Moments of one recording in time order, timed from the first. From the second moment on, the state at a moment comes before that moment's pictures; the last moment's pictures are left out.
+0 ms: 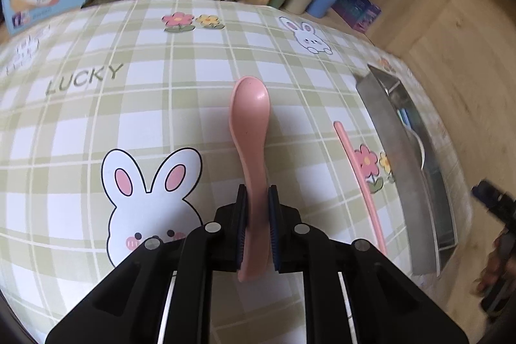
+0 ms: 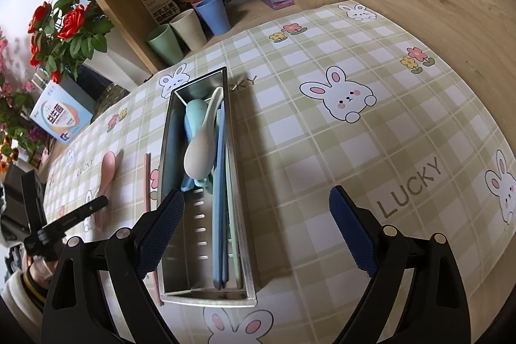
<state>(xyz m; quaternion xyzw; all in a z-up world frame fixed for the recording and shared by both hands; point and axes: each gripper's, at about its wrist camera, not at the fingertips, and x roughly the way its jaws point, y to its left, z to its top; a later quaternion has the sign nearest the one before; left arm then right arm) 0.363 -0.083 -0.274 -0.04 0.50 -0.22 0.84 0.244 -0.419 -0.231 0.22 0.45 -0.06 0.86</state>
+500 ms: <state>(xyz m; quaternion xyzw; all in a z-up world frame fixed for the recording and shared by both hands) 0.298 -0.008 -0.231 -0.06 0.46 -0.17 0.87 0.272 -0.340 -0.216 0.14 0.47 0.03 0.87</state>
